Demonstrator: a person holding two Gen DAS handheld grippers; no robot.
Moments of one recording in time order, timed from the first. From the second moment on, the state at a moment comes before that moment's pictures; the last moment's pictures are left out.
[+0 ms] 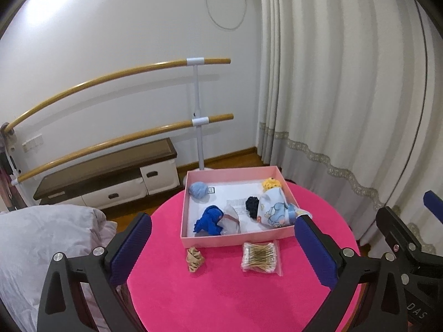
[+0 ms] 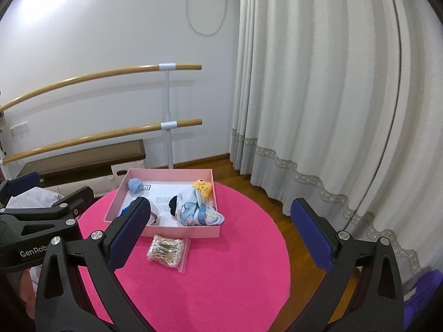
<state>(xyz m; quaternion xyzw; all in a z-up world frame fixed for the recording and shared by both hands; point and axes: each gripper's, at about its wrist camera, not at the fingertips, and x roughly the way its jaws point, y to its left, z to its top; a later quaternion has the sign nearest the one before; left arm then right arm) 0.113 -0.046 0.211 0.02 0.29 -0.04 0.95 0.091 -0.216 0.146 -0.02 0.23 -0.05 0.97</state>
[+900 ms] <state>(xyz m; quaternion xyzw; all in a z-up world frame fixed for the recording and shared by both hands) 0.110 -0.051 0.211 0.02 0.28 -0.04 0.96 0.081 -0.217 0.153 -0.02 0.21 -0.06 0.97</state>
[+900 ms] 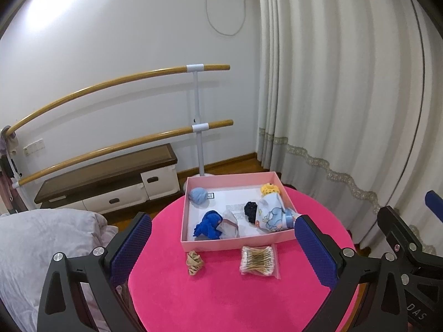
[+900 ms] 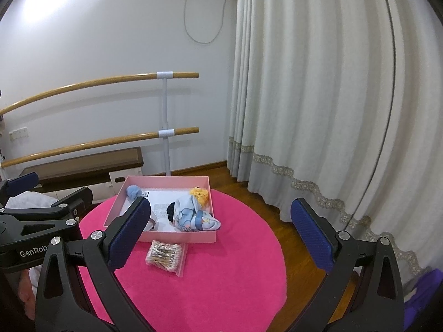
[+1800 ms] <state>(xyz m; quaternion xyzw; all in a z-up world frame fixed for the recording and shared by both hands) 0.179 -0.036 0.172 0.01 0.37 -0.02 0.93 0.142 -0.206 0.110 -0.02 0.30 -0.04 0.95</state>
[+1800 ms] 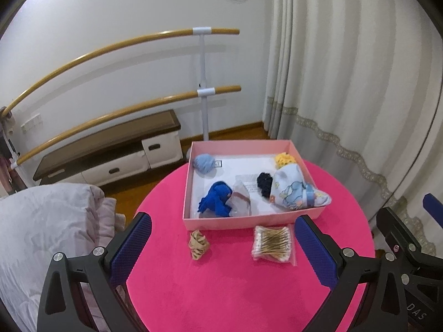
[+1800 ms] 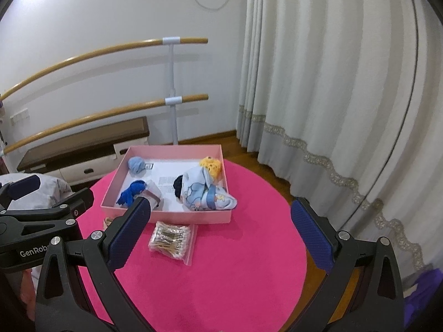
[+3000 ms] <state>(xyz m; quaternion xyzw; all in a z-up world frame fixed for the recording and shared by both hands) 0.281 0.060 0.005 -0.06 0.54 0.01 0.84 0.253 -0.145 -0.046 -0.01 0.55 -0.01 0.84</state>
